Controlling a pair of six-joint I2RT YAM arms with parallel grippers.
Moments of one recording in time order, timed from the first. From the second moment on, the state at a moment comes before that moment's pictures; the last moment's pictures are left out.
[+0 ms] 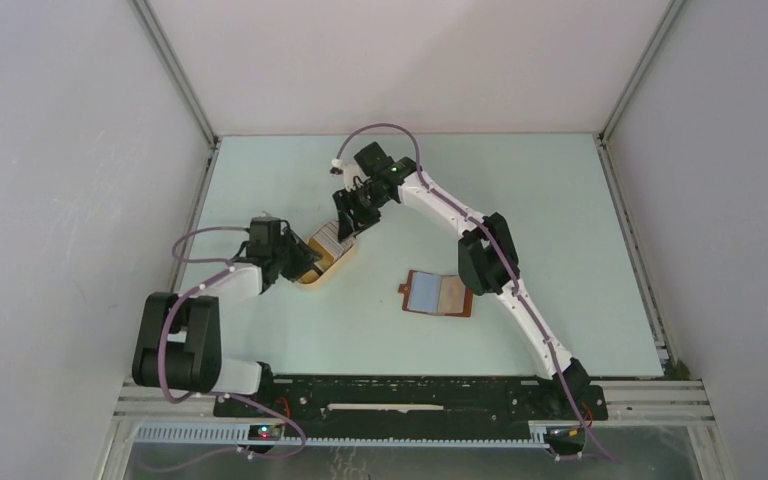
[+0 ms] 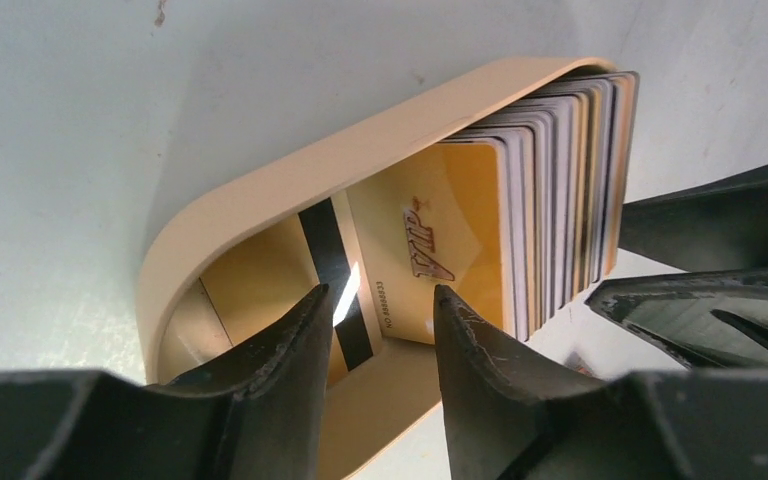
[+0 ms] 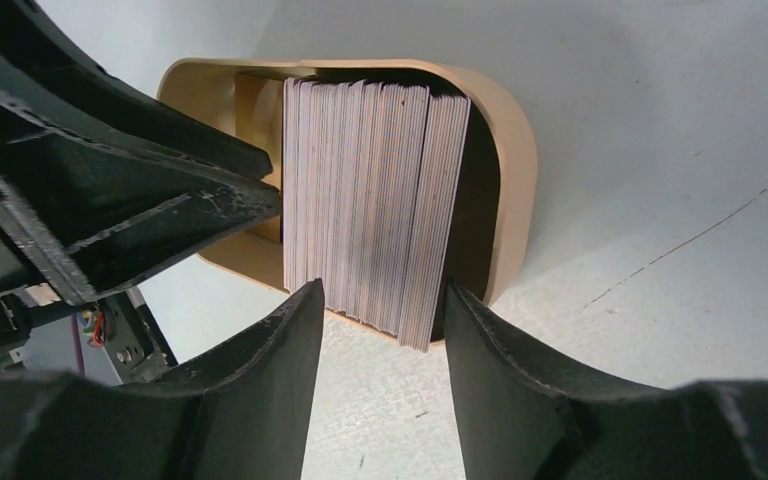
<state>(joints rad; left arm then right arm) -0.09 1.37 0.58 -0.03 0.12 -0.85 0.69 2.61 2.48 -0.88 -0.61 0.12</state>
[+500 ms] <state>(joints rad) -0.06 1.44 0.62 -0.06 0.21 -0.86 0.70 2.62 2.48 -0.87 -0.63 0.16</state>
